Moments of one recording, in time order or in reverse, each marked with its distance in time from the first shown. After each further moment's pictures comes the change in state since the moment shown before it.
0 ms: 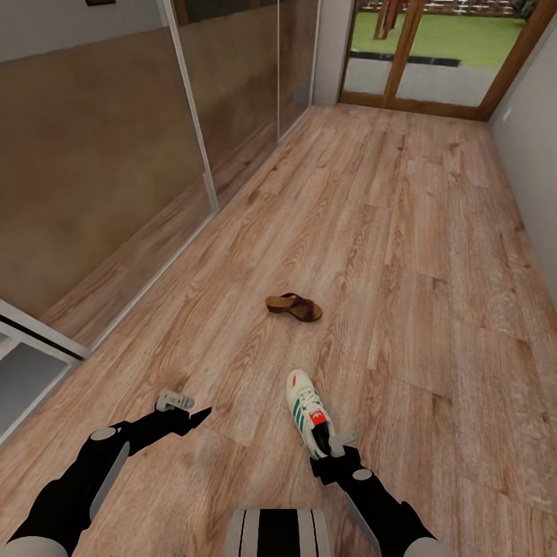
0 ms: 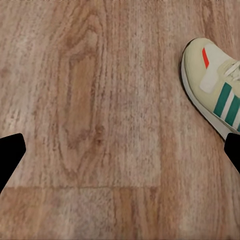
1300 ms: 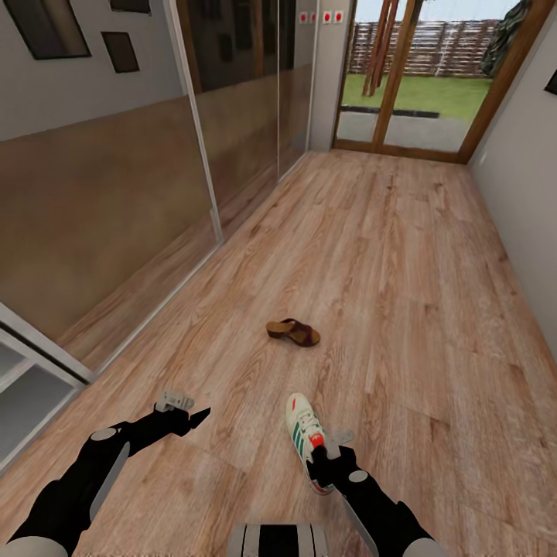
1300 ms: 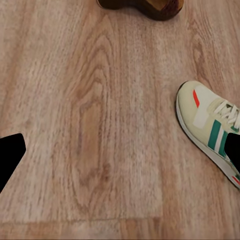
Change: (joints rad) left arm 0.000 0.000 -0.001 0.004 -0.007 0.003 0.017; right arm 0.000 0.000 0.054 0.000 -0.001 0.002 0.001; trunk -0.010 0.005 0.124
